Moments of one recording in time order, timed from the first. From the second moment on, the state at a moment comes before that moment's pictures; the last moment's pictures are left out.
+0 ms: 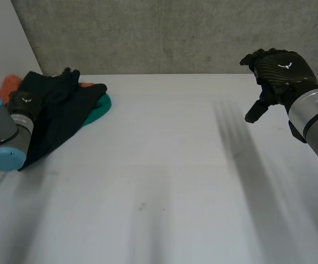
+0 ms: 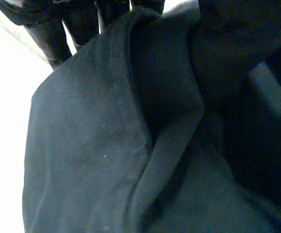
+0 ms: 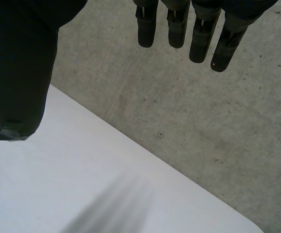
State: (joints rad) left arm 4.69 -2.48 -1.03 3.42 -1.56 3.74; right arm 1.89 -1.38 1.43 0.00 1.47 2.92; left_hand 1.01 1.11 1.09 1.09 0.89; right_hand 0.20 0.23 0.22 0.23 0.06
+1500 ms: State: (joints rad) left arm 4.35 -1.90 -1.54 3.33 -1.43 3.20; right arm 2.24 -1.32 1.91 -0.02 1.39 2.66; left_hand 0.19 0.20 0.21 0.20 0.05; right_hand 0.29 0.33 0.34 0.34 0.16
